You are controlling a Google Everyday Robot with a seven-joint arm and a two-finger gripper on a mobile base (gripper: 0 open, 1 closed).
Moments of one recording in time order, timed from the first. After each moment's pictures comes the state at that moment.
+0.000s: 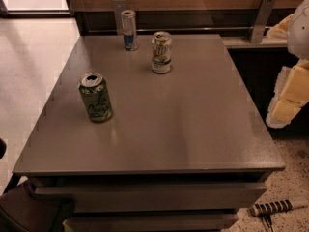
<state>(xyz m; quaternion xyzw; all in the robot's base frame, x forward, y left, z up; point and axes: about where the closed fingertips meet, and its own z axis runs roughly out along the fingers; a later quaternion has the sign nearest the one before) 0.438 -0.214 0.986 -0.60 0.78 -0.05 0.17</state>
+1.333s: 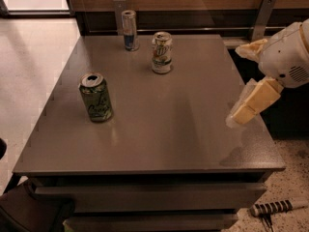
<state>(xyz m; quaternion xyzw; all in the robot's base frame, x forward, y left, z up) 0.473 -0.170 0.940 -0.58 0.75 0.11 0.31</state>
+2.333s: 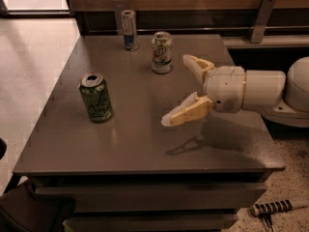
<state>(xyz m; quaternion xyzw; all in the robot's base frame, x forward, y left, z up) 0.501 -0.046 0.919 -0.49 0.59 0.33 0.55</state>
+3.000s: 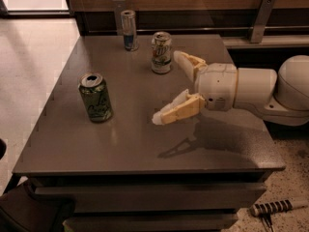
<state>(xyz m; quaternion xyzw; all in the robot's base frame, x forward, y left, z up) 0.497 -0.028 0.933 -0.49 0.57 0.35 0.56</state>
